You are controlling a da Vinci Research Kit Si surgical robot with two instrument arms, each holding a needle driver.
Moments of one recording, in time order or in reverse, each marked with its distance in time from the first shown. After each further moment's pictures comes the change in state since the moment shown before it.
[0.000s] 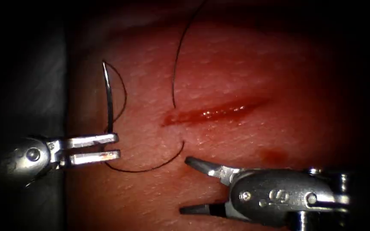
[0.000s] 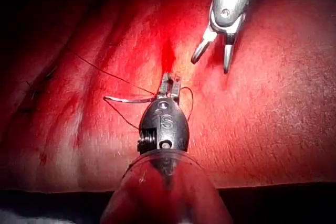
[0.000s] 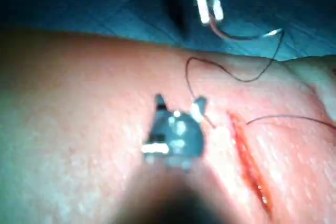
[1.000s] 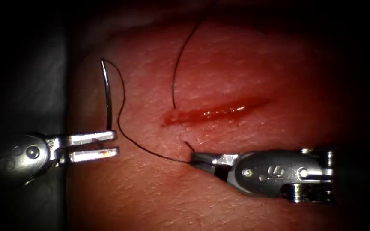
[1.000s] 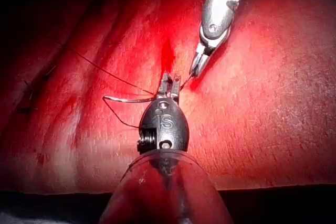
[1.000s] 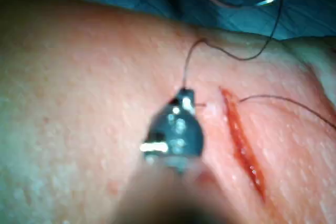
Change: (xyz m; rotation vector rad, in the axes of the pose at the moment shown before) right arm -0.003 0.001 0.001 -0.082 0.032 0.013; left arm 0.000 0.000 0.001 0.021 0.007 0.002
